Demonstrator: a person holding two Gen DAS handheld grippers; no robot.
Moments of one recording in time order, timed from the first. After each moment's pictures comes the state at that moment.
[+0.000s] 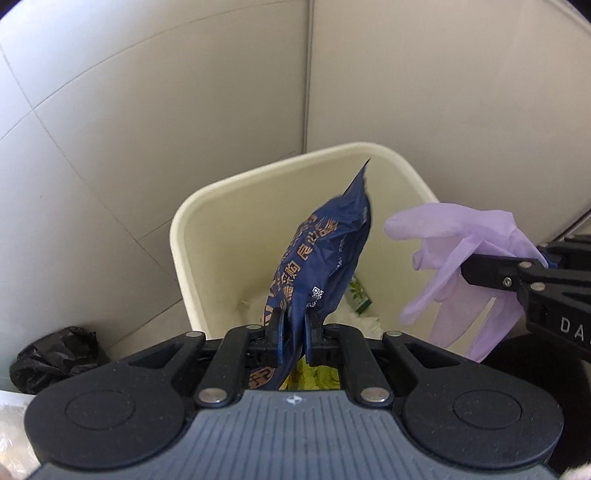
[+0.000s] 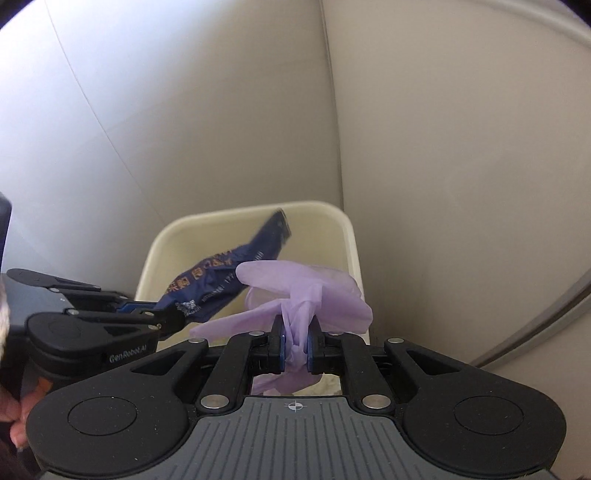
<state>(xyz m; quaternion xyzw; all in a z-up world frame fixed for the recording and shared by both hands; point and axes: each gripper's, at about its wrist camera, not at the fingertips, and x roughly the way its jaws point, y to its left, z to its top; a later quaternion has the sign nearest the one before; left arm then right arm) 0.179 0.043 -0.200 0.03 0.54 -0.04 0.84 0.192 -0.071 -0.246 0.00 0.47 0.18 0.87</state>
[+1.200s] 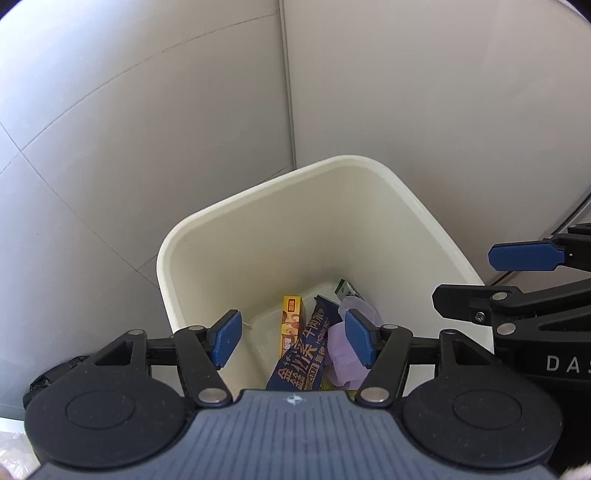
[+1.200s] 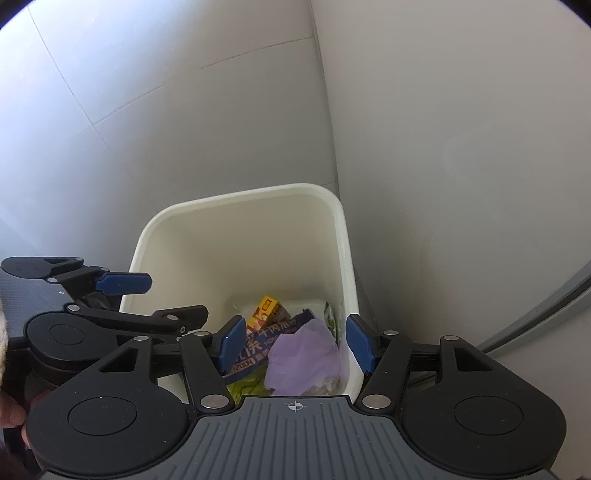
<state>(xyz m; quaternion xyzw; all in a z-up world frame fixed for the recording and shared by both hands) 0.165 0.024 -0.193 0.06 0.51 -0.05 0.86 0.197 -0.061 -0.224 0.01 0.49 0.18 0.86</state>
